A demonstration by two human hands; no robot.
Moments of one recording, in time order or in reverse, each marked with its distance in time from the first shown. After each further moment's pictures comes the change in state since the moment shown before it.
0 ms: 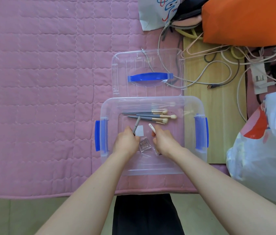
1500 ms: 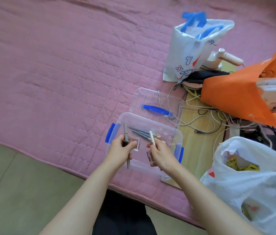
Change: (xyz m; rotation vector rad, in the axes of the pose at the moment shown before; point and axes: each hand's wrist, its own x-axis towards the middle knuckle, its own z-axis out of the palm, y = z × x) left_hand -0.158 0.049 -0.068 -0.899 0.210 0.010; right_hand -0.134 -0.051 -0.095 0.278 -0.013 -0.189
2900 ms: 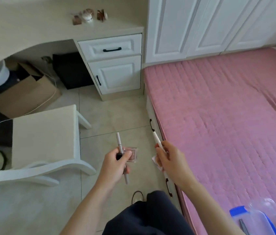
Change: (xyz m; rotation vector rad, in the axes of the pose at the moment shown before) left_hand -0.393 -0.118 -0.459 -0.716 0.917 -0.067; right_hand -0.301 -0.327 0.415 -0.468 -0.606 -0.724
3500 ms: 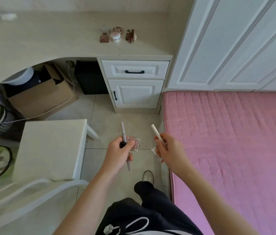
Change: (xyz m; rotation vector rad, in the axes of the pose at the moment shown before) left_hand 0.178 0.128 -0.008 -0.142 0.159 0.024; right_hand 0.232 -0.102 -0.016 -0.220 -0.164 -0.170
